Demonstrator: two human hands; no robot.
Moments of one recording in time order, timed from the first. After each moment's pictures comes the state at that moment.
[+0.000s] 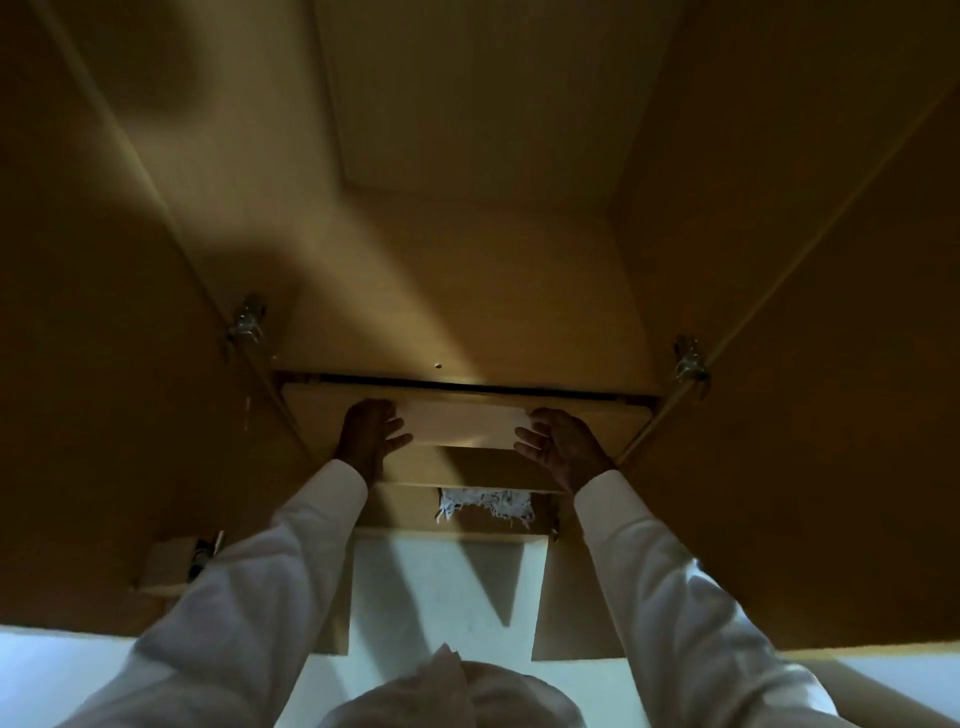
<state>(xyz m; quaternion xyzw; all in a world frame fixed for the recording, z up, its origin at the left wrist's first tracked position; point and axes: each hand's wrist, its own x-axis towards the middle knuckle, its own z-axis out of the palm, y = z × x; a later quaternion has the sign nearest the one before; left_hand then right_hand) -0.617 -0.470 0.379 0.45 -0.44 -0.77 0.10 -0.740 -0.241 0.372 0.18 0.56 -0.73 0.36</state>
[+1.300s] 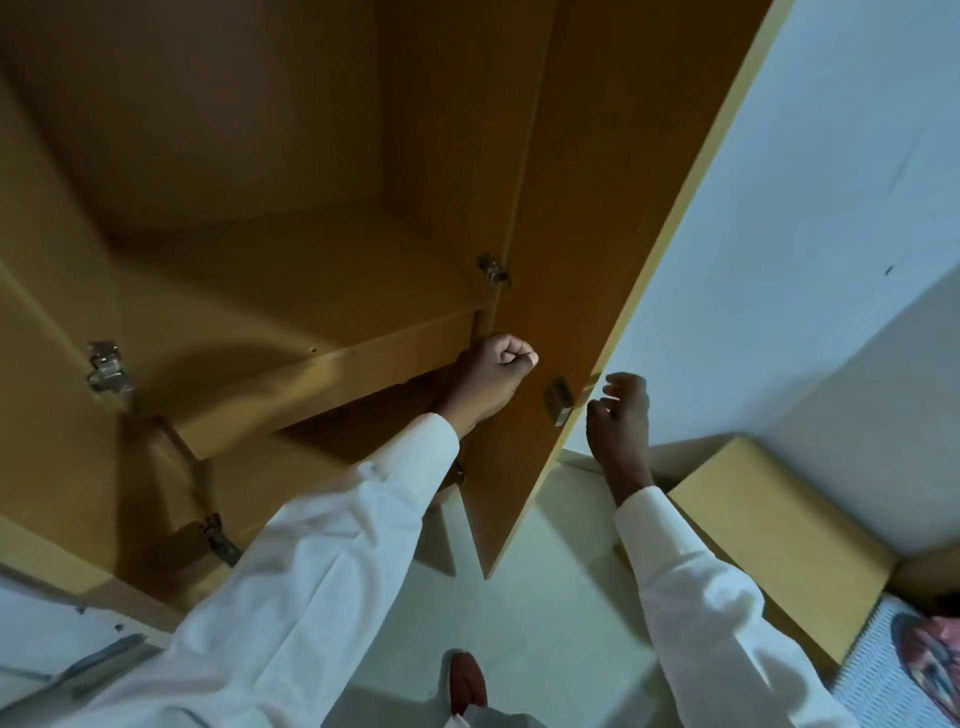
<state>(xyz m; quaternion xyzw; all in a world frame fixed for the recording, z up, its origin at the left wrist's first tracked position) -0.526 -0.275 0.529 -0.13 -0.78 -0.61 -0.10 -0.474 -0.095 0.478 0.21 0.83 -0.49 -0.18</state>
